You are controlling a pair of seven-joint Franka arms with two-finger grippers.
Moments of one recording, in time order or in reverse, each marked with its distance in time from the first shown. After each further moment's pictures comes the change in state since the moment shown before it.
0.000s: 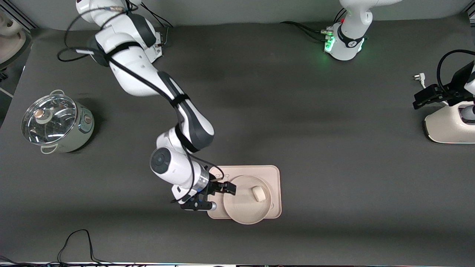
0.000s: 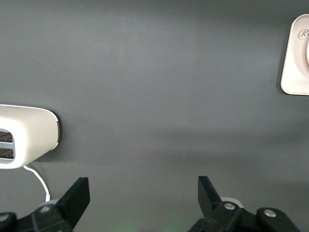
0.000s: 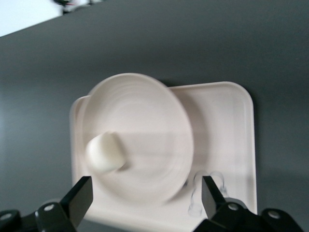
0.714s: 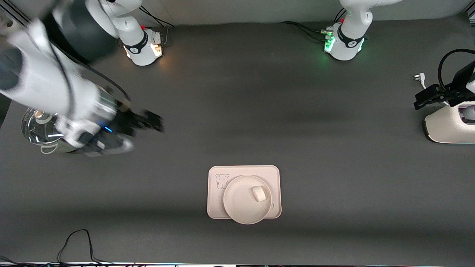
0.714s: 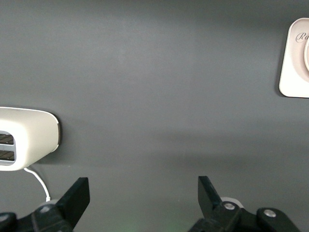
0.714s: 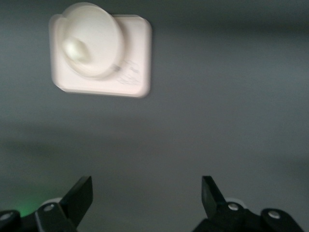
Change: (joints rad) left arm 0.000 0.003 -0.001 0.012 0.000 0.002 0.000; right arm -0.153 -0.752 -0.057 -0.387 -0.180 -0.695 -0.202
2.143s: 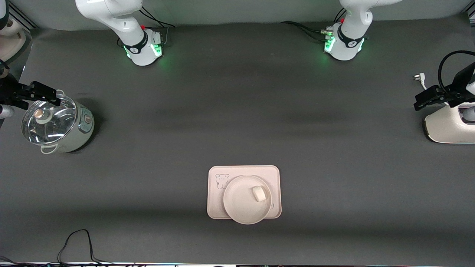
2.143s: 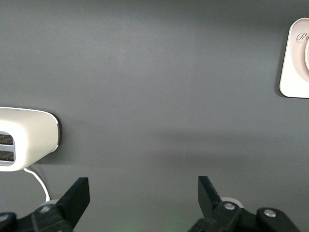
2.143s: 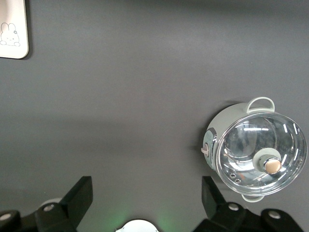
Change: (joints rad) left arm 0.001 0.007 0.000 0.003 0.000 0.000 0.000; right arm -0.128 -0.206 -0.205 -0.198 -0.141 -0.060 -0.317
